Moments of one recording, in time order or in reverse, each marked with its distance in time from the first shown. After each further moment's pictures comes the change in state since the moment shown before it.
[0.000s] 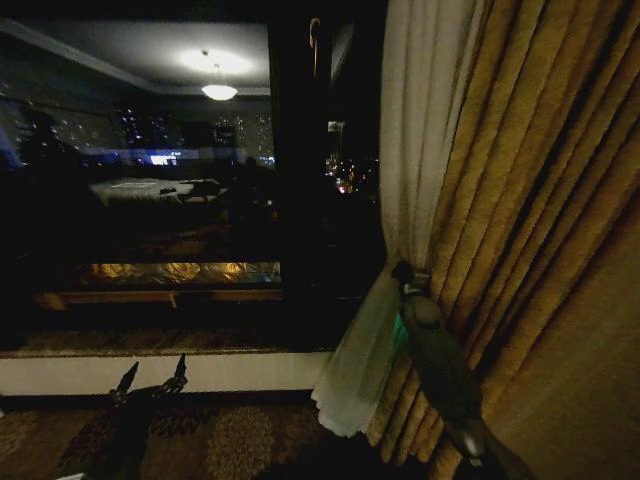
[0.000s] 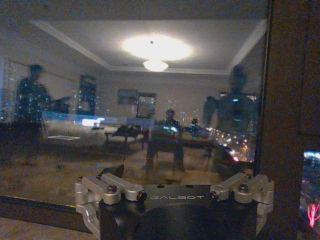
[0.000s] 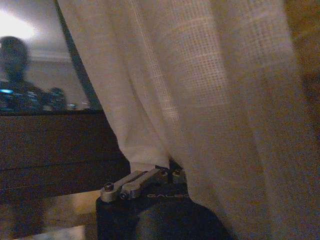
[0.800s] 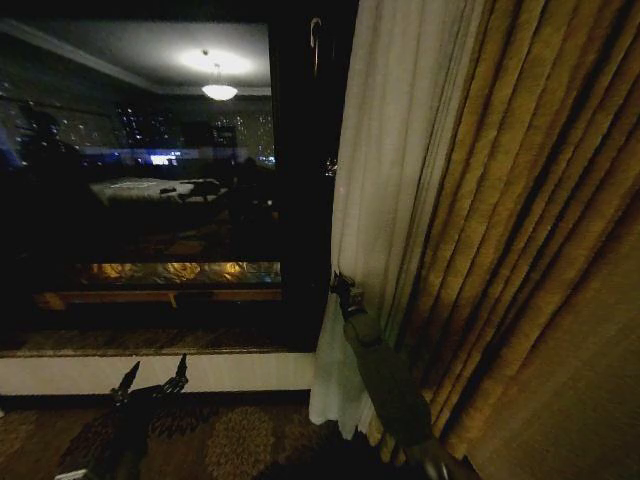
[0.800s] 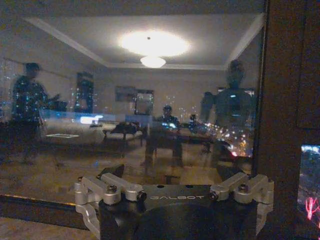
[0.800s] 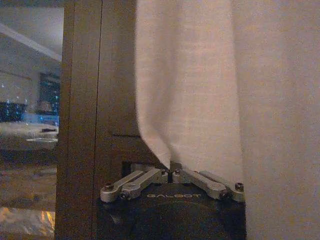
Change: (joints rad) left arm -0.011 0.004 0.011 0.000 0.025 0.026 -0.001; right arm -0.157 0.154 -0.296 0.200 -0.042 0.049 -0.118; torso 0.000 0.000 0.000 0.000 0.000
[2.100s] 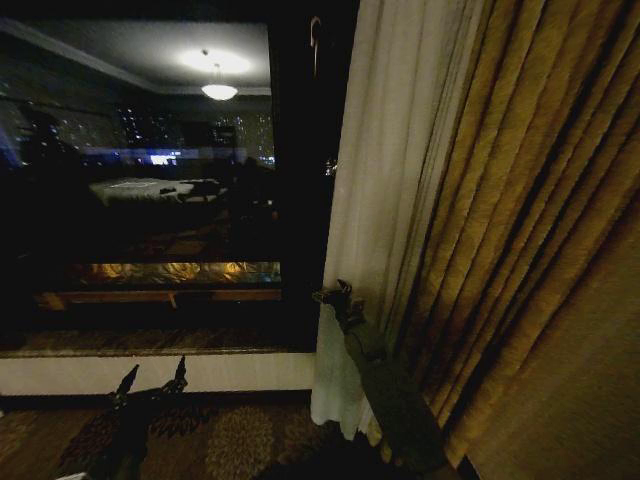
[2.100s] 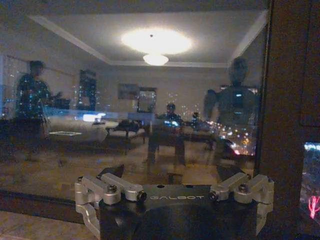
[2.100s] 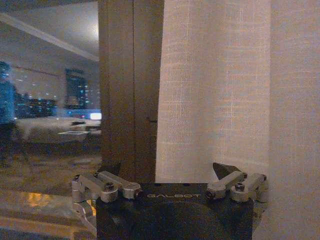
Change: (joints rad) left arm 0.010 -0.014 -0.004 0.002 0.005 -0.001 0.000; right arm -0.033 0.032 -0.034 0.036 0.029 -0.060 -0.041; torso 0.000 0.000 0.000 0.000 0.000
